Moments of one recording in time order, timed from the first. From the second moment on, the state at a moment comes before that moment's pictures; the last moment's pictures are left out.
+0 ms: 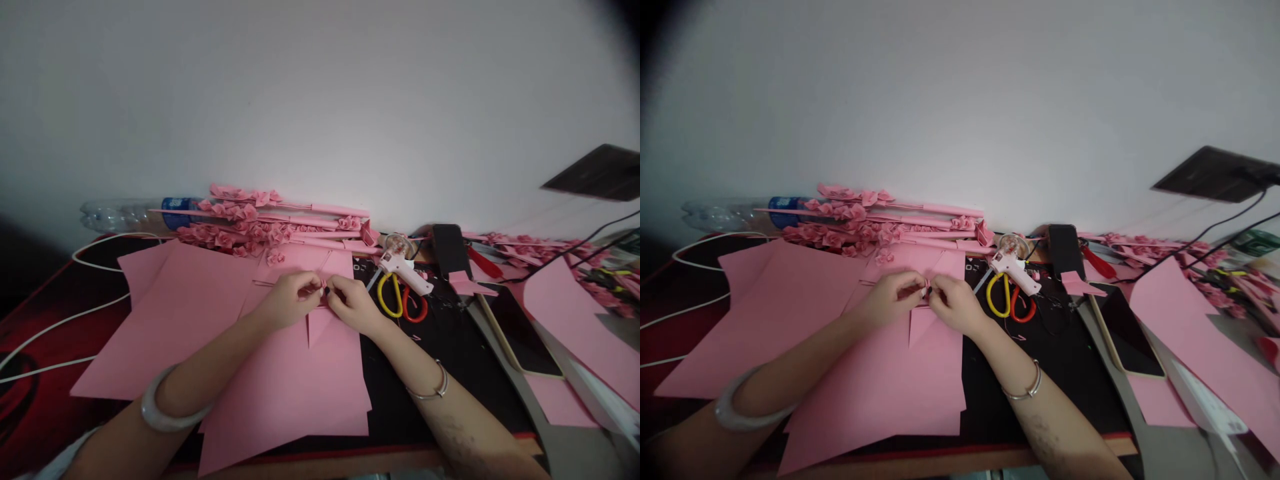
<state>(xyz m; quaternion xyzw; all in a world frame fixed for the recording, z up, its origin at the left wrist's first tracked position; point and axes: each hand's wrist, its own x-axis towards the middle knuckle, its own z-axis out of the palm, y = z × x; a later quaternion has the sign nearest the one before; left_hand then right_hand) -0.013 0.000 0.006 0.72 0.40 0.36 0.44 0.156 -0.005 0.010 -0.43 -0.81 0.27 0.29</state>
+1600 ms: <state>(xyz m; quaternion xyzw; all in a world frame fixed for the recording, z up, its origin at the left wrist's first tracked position) -0.017 0.001 0.011 0.59 0.37 0.31 0.65 0.154 -0.004 0.013 -0.35 -0.60 0.63 0.34</state>
